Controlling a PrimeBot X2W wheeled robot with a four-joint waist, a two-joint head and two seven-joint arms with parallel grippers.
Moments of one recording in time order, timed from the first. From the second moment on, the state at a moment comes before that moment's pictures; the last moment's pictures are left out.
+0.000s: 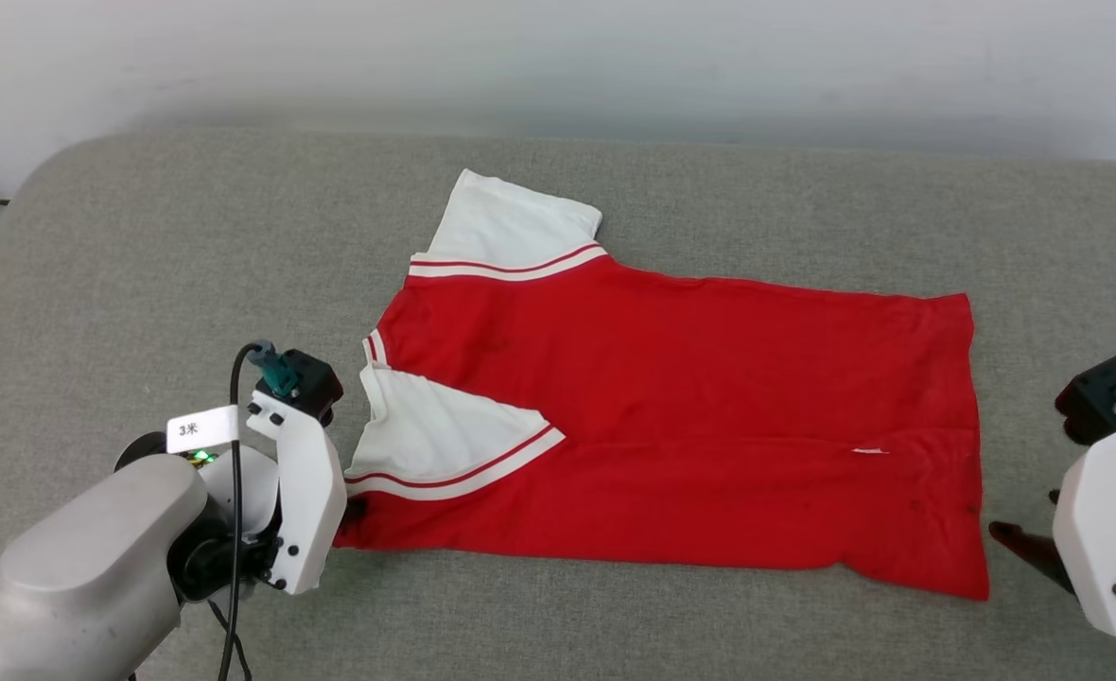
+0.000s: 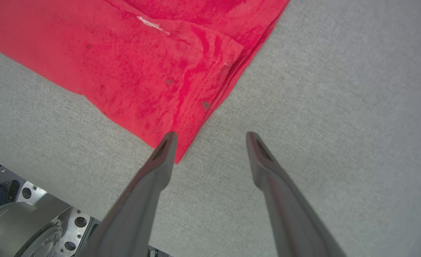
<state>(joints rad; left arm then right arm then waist) -0.77 0.71 -1.12 0.41 -1.14 -0.13 0.53 -0.26 -0.74 0.32 0.00 0.69 0.13 0.90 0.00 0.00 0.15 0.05</state>
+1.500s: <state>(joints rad) -0.65 0.79 -1.18 0.32 -1.15 -0.10 0.41 -0.10 -0.70 0.37 0.10 0.78 0.13 0.57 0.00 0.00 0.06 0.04</state>
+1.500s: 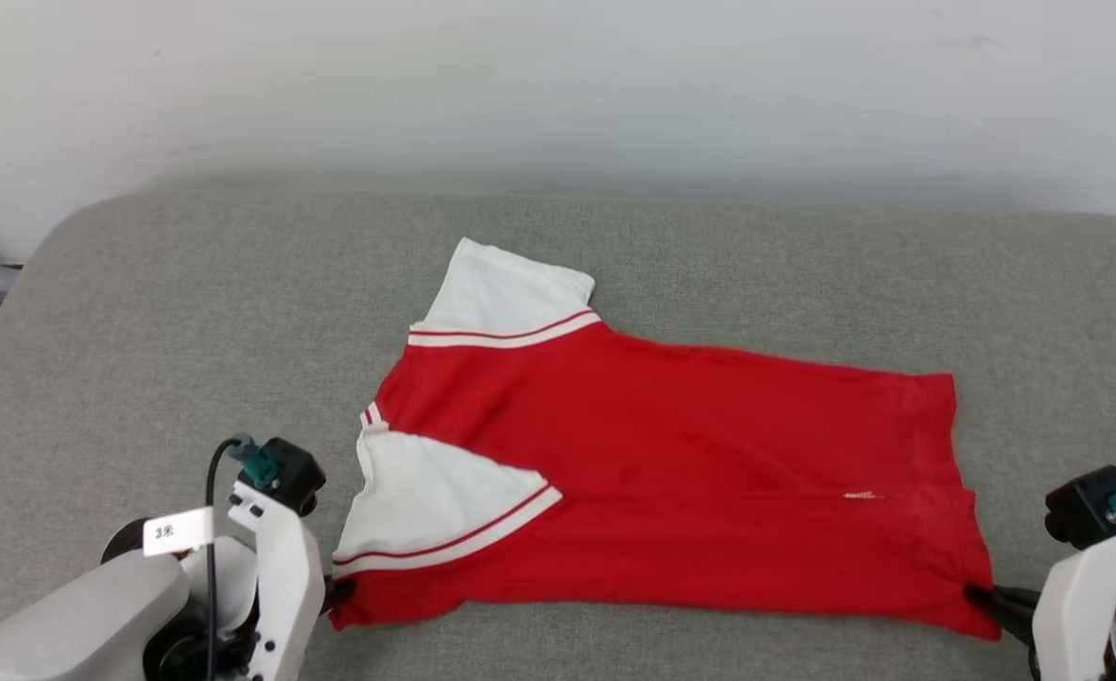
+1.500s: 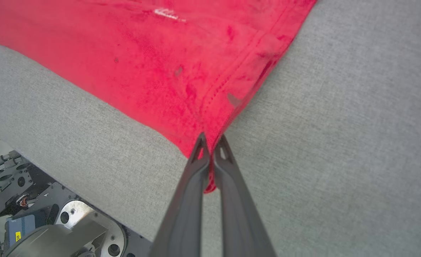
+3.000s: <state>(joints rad) -0.72 0.77 -1.07 0.37 -1.05 -0.02 0.10 0.02 -0.40 -0.05 -0.01 0.49 0.13 0.16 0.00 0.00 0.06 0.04</state>
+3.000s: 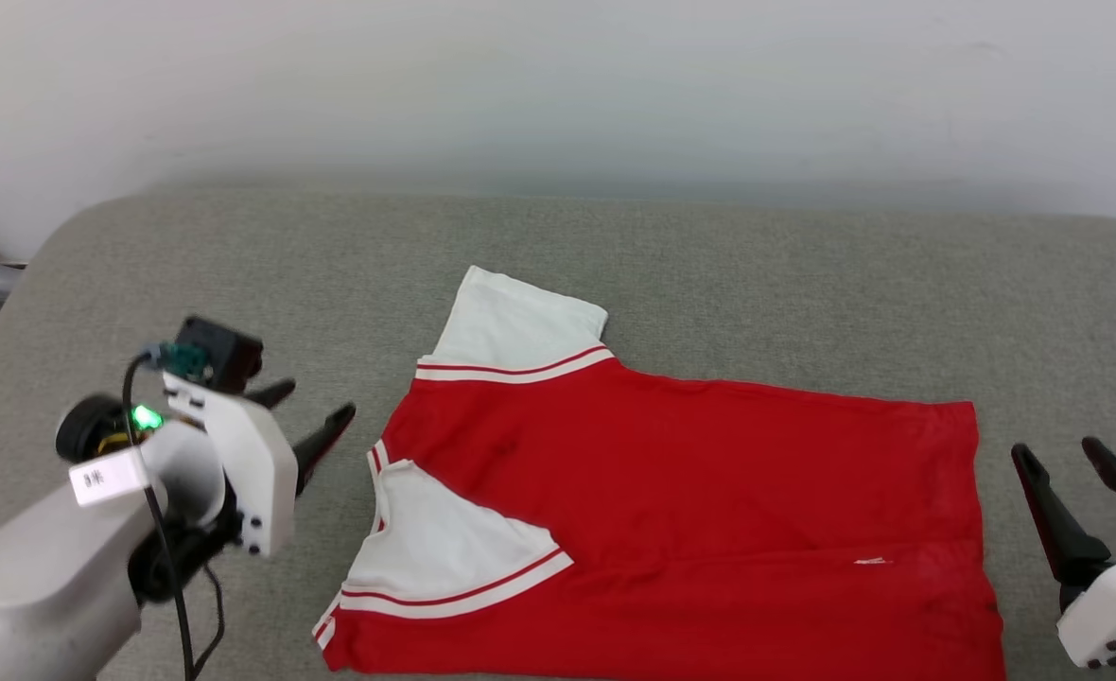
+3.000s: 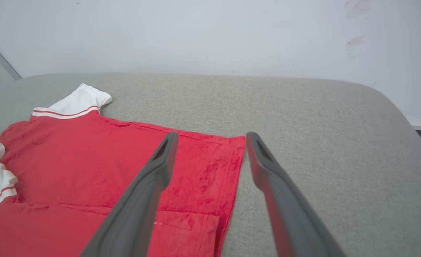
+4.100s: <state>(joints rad) -1.37 0.69 -1.05 0.71 -1.12 -0.10 0.74 -0.12 -0.19 0.01 -0.26 0.26 0.13 0.05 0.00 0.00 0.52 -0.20</state>
